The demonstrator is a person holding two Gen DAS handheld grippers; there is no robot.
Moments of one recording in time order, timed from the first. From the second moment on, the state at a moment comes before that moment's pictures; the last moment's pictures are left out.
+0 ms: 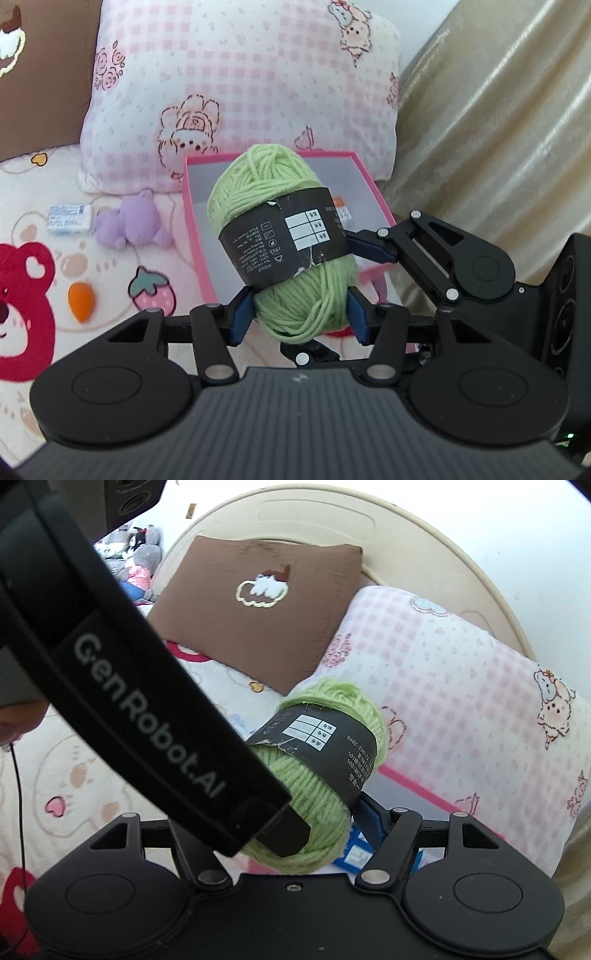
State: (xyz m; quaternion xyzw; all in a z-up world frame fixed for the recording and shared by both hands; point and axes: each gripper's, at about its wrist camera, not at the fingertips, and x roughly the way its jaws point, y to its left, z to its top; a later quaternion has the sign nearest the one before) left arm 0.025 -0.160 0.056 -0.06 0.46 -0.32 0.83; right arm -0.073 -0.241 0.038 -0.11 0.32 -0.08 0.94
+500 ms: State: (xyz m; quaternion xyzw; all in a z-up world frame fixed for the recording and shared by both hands) left arm 0.111 -0.213 0.005 -0.05 0.49 -0.30 0.82; right arm -0.014 -0.362 -0.009 0.10 0.38 -0.07 0.92
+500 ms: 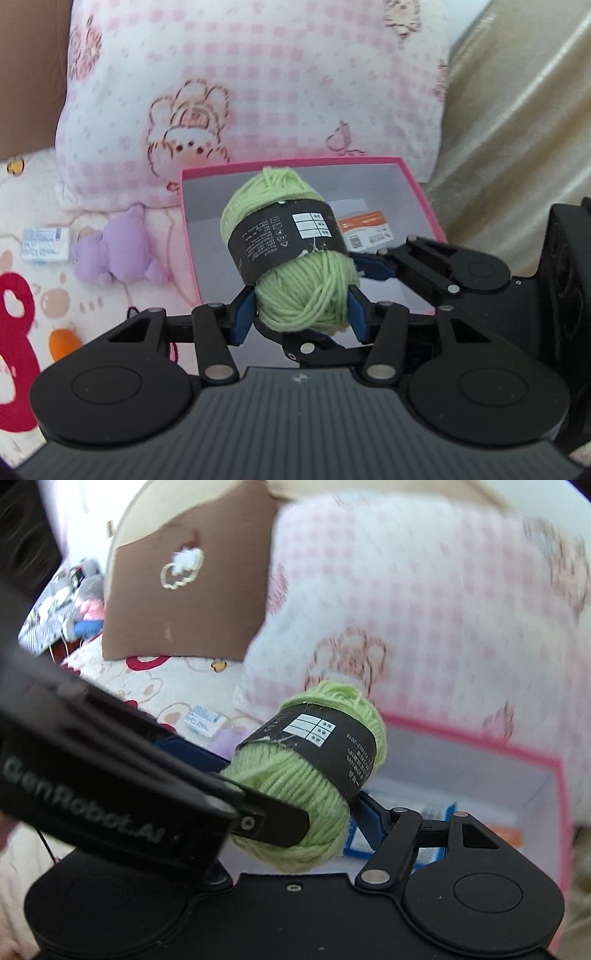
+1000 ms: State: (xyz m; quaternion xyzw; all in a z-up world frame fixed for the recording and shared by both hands) left arm 0.128 -0.233 -0.035 -0.04 0.51 -0.29 0.81; right arm -0.008 -0.383 -0.062 0.15 0.40 -0.06 0.90
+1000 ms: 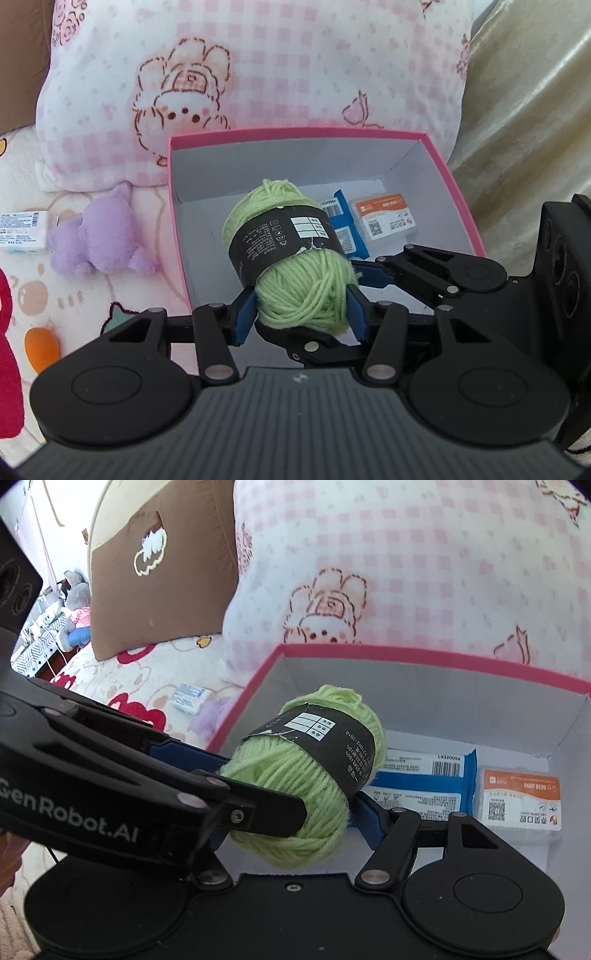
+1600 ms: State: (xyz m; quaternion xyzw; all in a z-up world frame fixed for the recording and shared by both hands) left arm 0.129 -0.242 -0.042 0.00 0.53 -0.27 0.81; right arm -0.012 -0.398 -0.085 0.21 0.40 -0.02 0.89
